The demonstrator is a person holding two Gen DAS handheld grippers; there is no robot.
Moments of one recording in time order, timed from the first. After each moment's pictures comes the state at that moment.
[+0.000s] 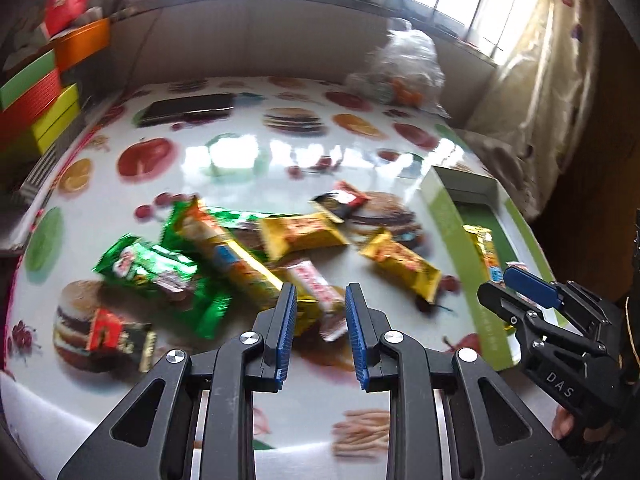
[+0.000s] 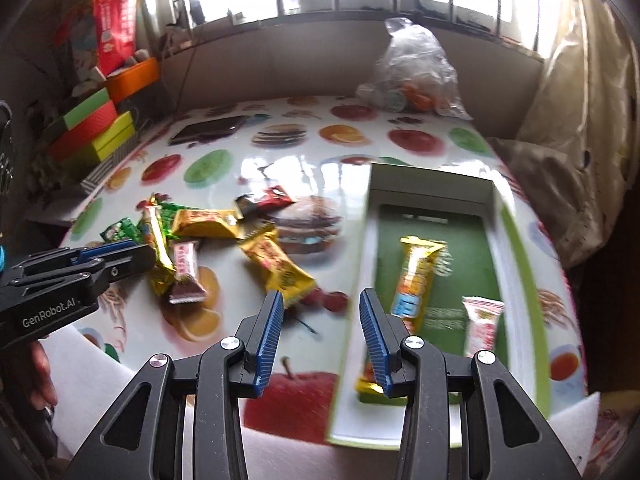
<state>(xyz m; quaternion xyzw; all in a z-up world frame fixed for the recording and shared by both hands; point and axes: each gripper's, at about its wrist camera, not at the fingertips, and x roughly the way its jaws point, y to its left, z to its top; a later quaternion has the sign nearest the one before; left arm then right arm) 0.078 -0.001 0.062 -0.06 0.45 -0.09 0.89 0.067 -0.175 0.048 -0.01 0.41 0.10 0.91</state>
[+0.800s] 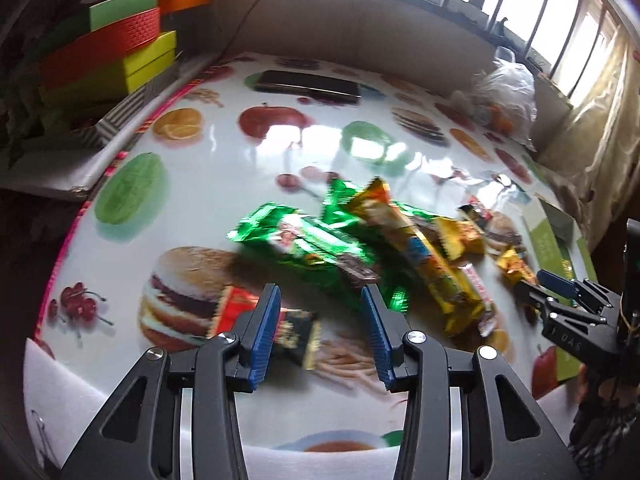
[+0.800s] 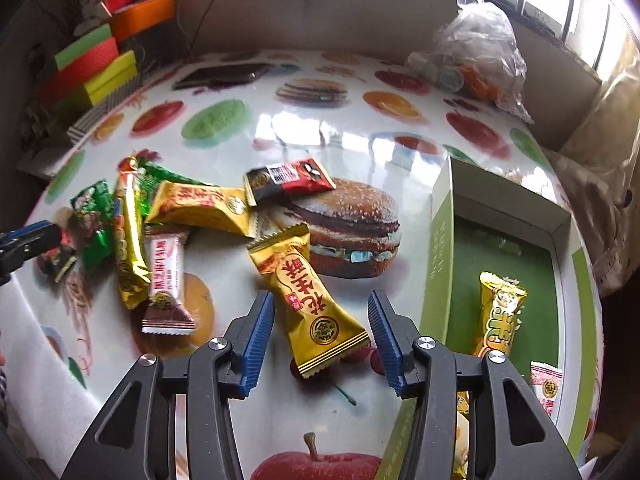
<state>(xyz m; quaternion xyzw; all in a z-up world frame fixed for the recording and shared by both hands) 0.072 0.110 0.036 -0.10 0.46 0.02 0.88 0.132 -0.130 0.005 -0.08 0.47 0.12 0.87</state>
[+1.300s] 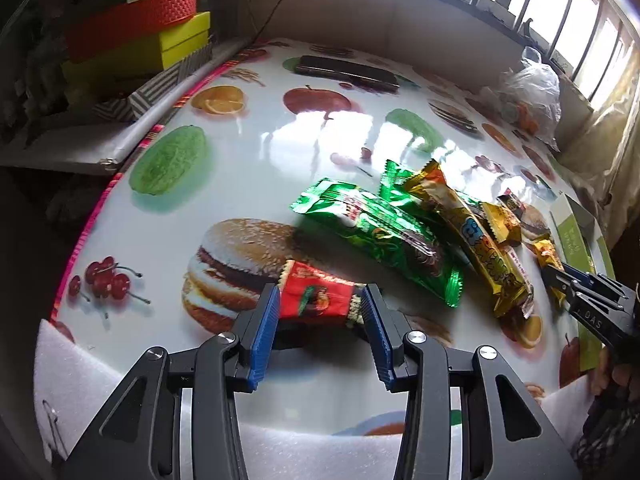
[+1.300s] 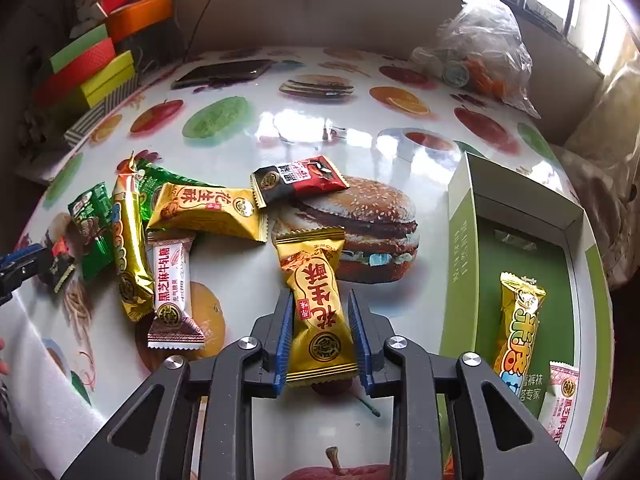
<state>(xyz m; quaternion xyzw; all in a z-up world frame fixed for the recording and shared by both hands) 0.058 0.137 0.023 -0.10 0.47 0.05 0.87 0.135 -0.120 0.000 -0.07 0.47 0.12 0.87</state>
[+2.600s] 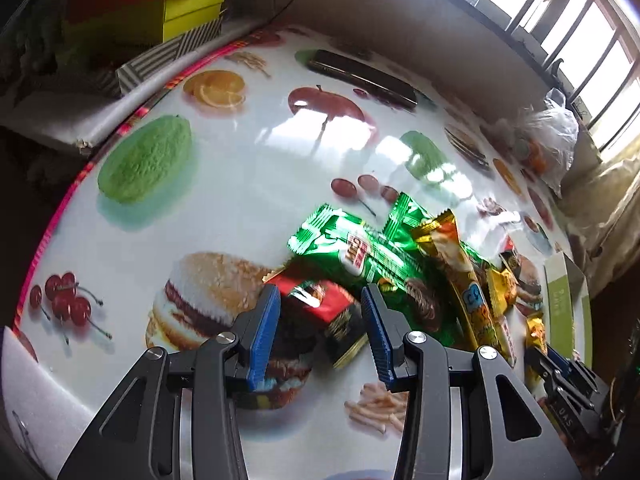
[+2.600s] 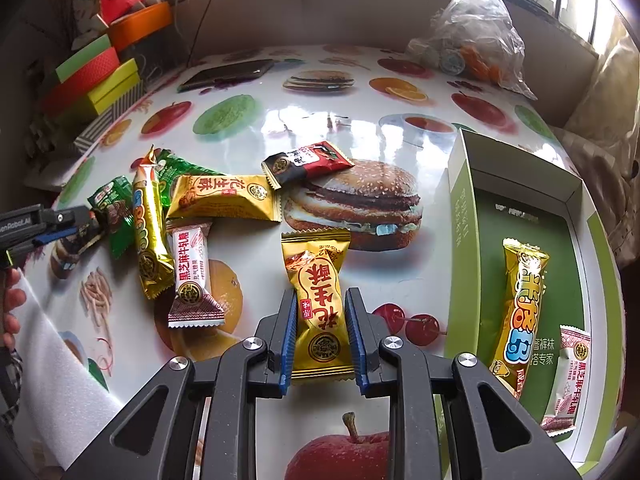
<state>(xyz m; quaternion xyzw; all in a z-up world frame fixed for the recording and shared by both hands) 0.104 0.150 0.017 -0.19 0.48 0.05 0.85 0.117 -0.125 -0.001 -0.04 0.47 0.13 0.87</state>
